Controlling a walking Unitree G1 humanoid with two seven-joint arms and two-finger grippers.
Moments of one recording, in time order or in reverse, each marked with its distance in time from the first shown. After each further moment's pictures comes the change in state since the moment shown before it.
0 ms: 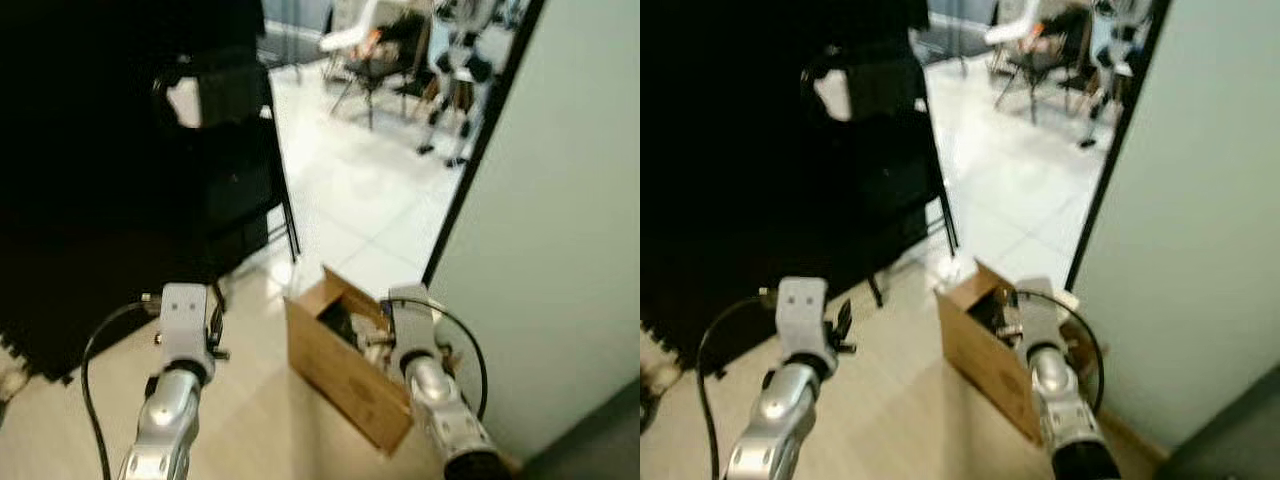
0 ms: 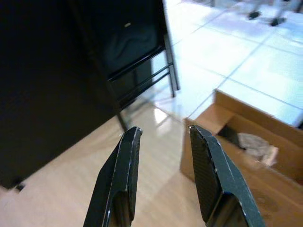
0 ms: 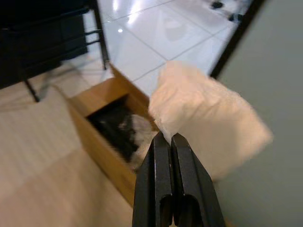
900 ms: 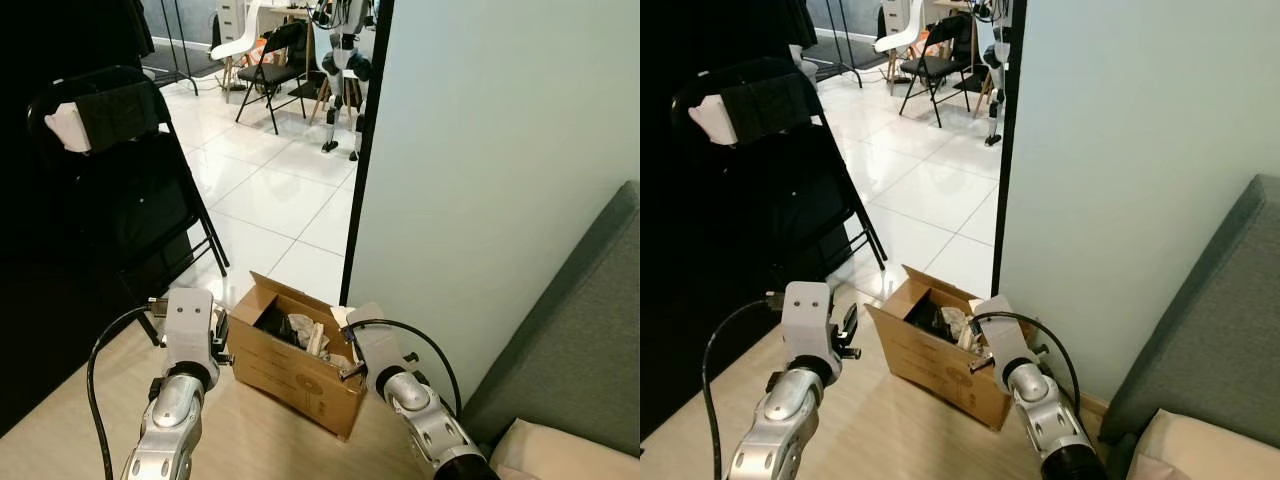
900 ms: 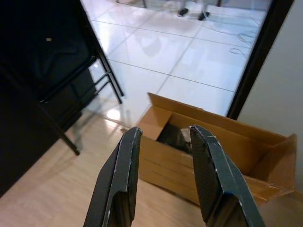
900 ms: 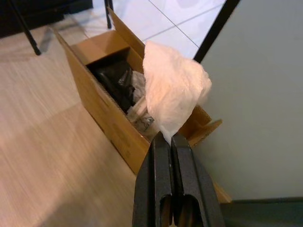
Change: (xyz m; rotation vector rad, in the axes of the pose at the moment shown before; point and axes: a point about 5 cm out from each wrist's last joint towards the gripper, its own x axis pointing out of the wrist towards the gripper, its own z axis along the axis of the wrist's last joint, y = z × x) left arm -0.002 -0.003 -0.003 0.009 0.013 -0.025; right arm -0.006 0.037 -0.017 -0.149 0.091 0.286
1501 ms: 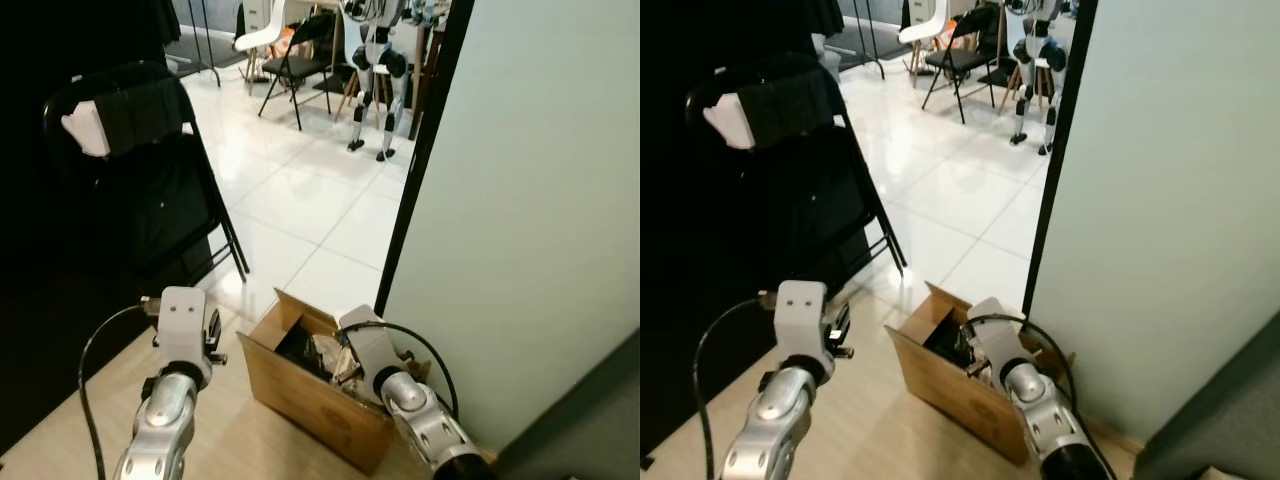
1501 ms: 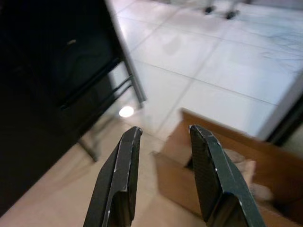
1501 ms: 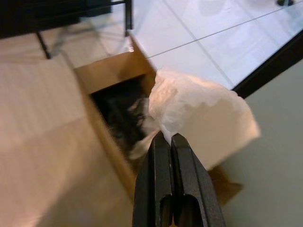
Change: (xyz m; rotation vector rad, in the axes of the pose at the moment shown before) left arm 0.001 -0.004 0.002 0.002 -0.004 -0.026; right arm -0.001 0.001 -0.004 -0.055 0.022 0.012
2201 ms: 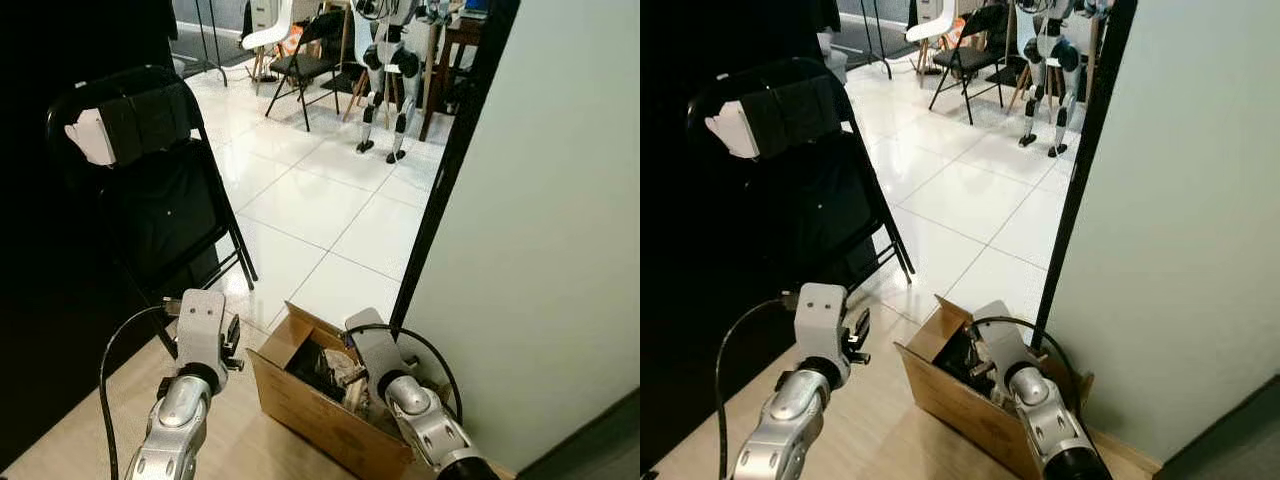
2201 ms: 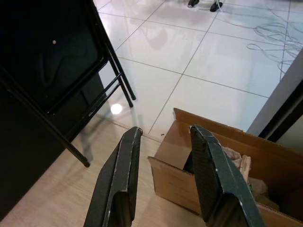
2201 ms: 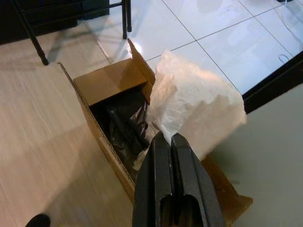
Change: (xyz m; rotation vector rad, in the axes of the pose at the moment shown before) left arm -0.003 -0.005 -0.006 0.007 0.040 -0.048; right arm -0.001 0.001 -0.002 0.017 0.012 0.002
